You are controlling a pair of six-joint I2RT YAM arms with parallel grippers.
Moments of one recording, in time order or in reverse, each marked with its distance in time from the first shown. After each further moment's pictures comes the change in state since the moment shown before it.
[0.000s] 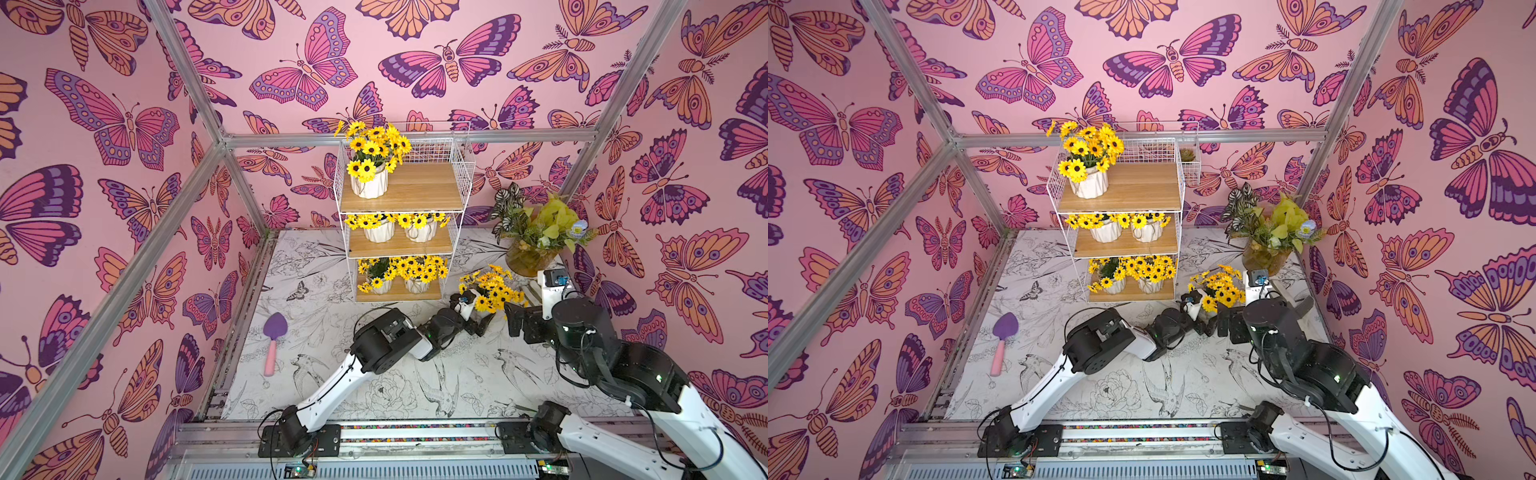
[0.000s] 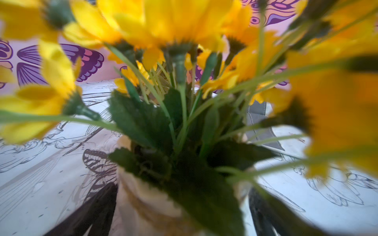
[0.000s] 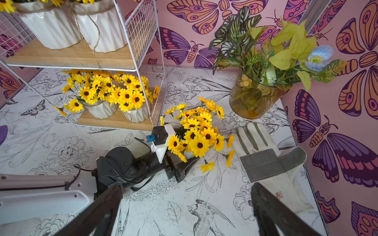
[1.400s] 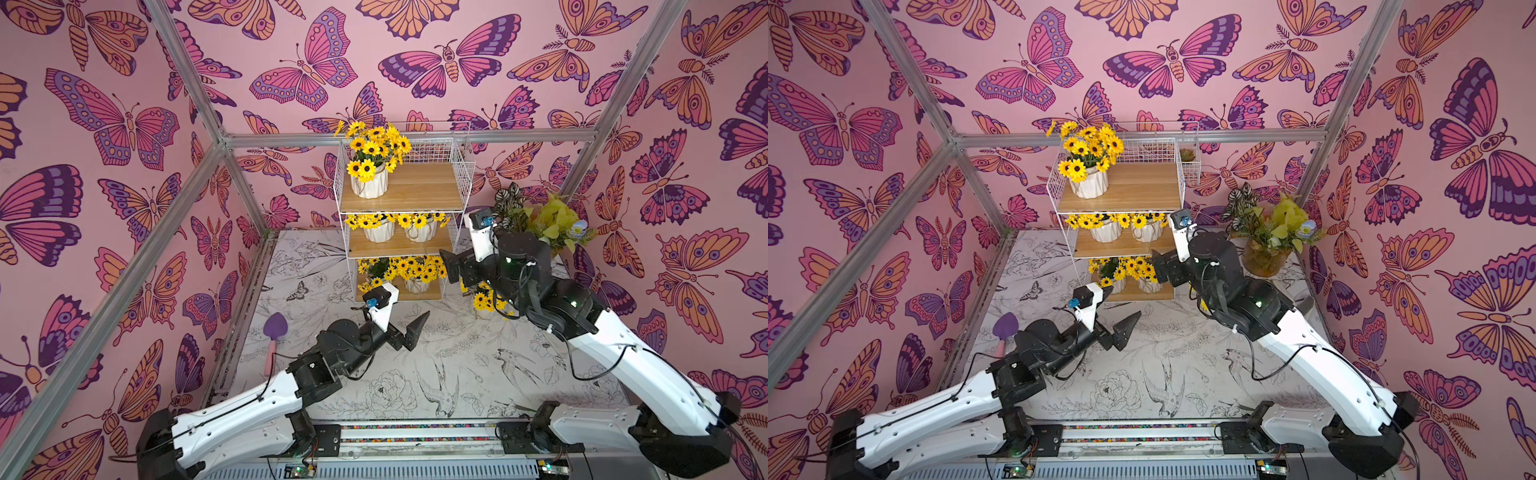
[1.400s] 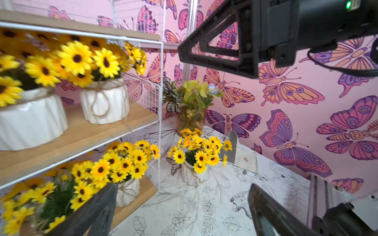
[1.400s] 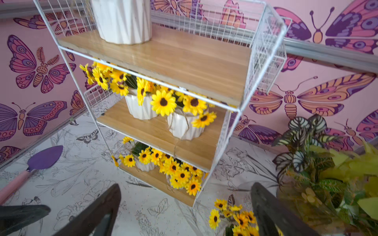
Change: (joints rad) left arm -0.028 -1.675 -0.702 -0.938 -0.246 0.050; right arm 0.026 0.525 0.370 0.463 -0.193 -0.340
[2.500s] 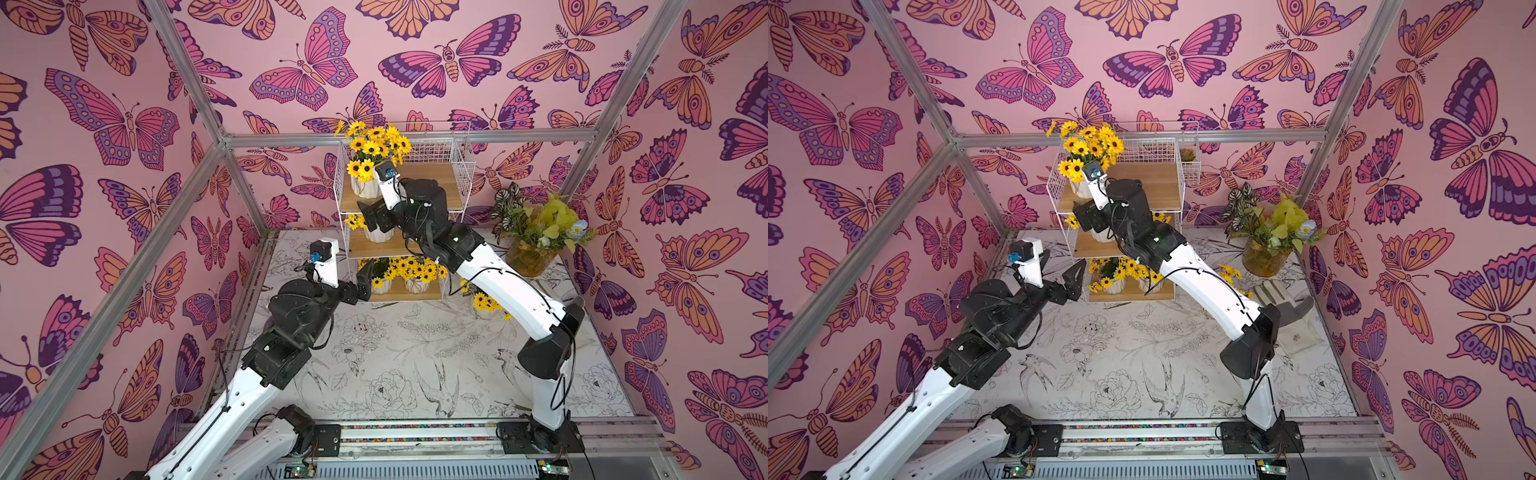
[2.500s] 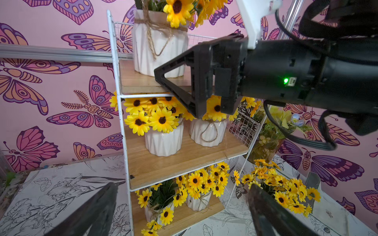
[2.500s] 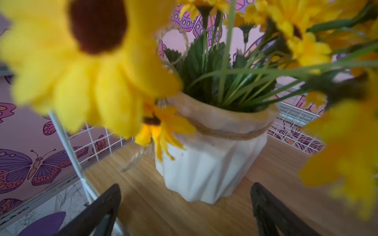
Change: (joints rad) left arm 0.432 -0.015 0.274 -0.329 0.069 -0.043; right arm 0.014 0.740 0.717 0.236 -0.158 -0.154
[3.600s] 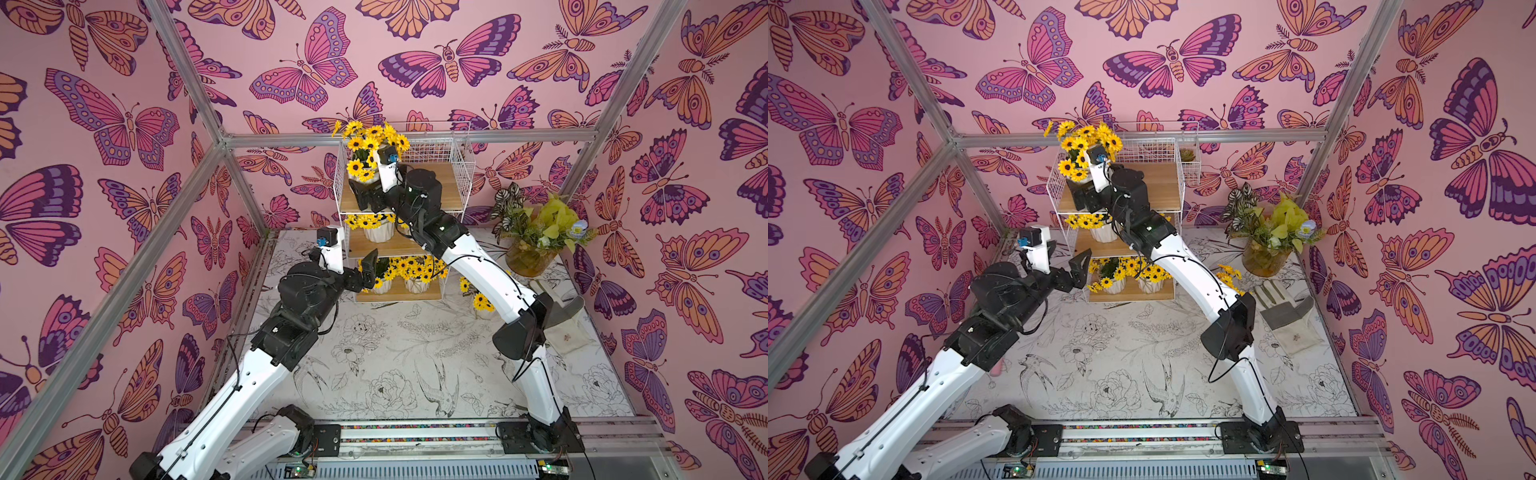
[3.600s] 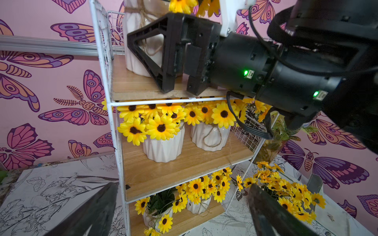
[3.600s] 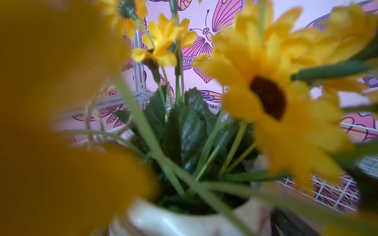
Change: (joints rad) left arm 0.042 0.111 0.078 -0.011 0.043 -0.023; right arm -0.074 0.218 0.225 0.187 -0.168 0.084
